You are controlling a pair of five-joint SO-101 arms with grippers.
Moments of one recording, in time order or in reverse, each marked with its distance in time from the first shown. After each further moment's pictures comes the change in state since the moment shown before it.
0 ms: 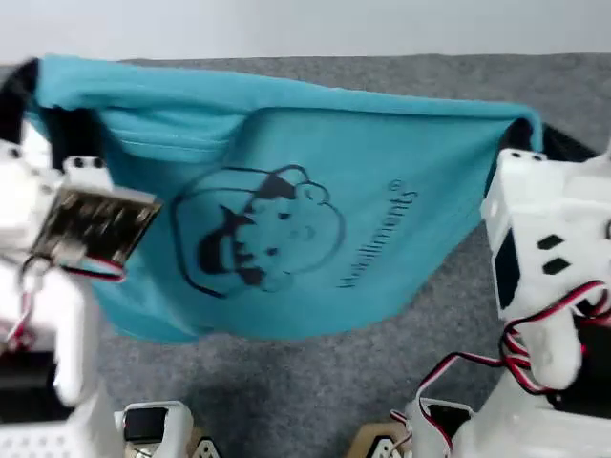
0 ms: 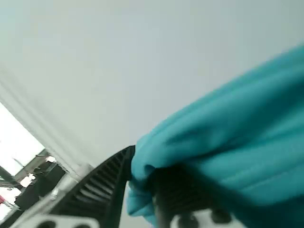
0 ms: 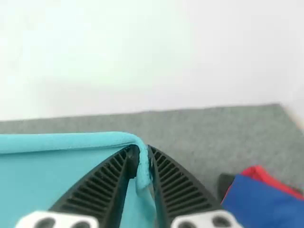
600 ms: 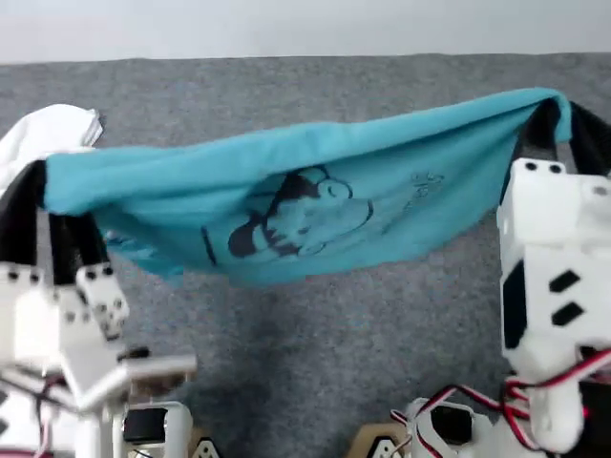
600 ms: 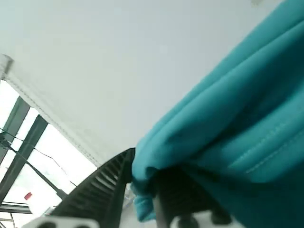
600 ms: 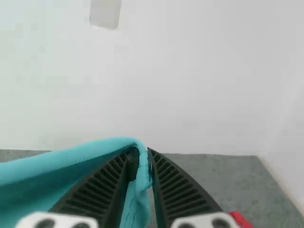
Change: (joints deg) left arm -0.1 -30.8 16.4 -0.2 -8.1; right arm 0.0 -6.0 0.0 -5.2 5.3
